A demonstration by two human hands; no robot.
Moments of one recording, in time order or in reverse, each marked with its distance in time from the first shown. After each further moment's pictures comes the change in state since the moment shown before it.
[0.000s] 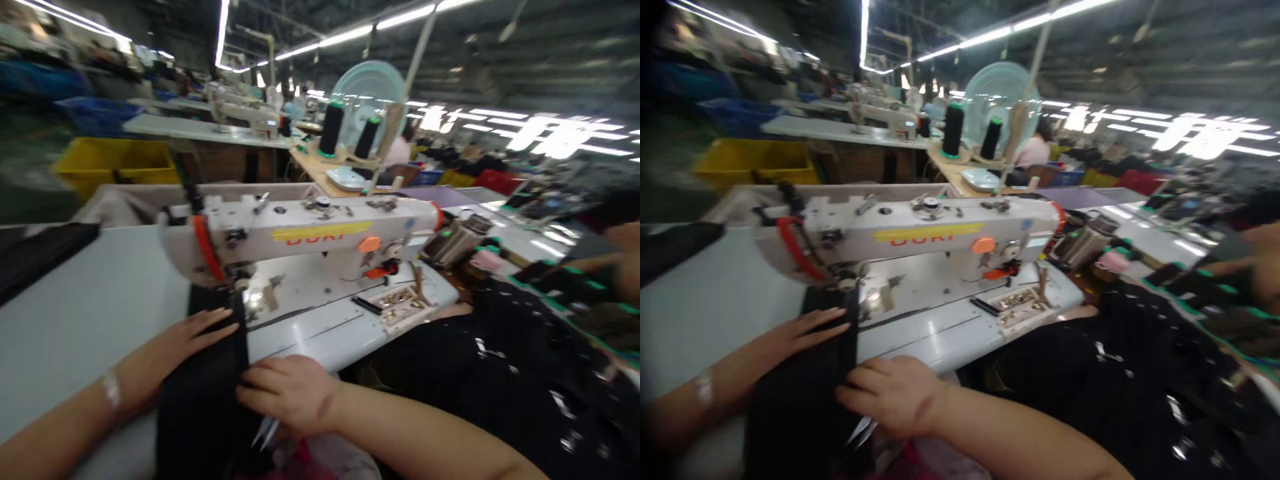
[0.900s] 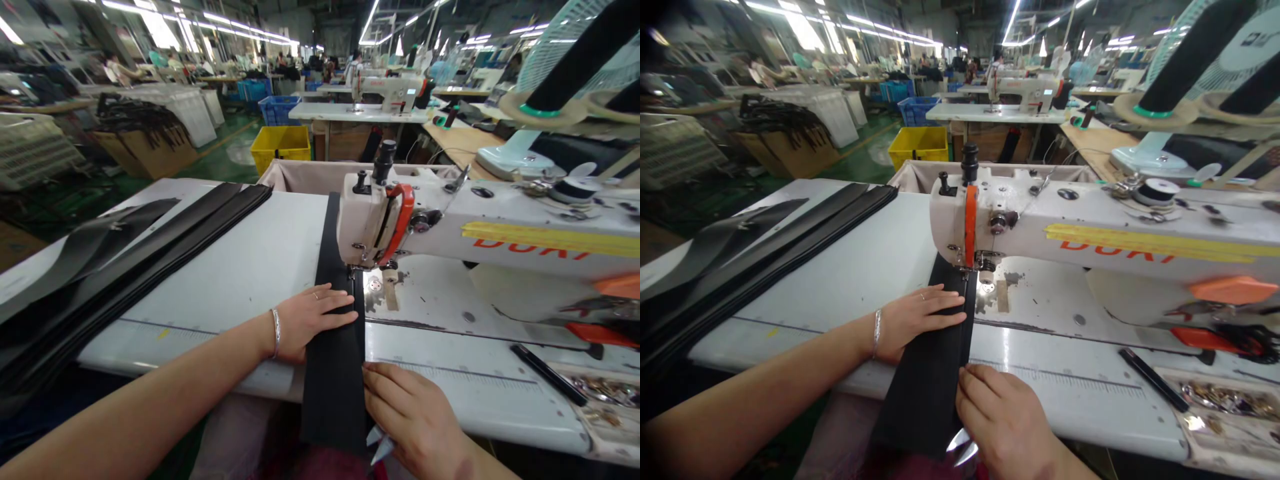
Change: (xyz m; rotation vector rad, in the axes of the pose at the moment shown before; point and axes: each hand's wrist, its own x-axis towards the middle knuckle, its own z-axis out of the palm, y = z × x) left_hand -0.031 0.009 -0.004 0.157 -0.237 -0.058; right_hand 0.016 0.004 0.026 0.183 0.368 -0.104
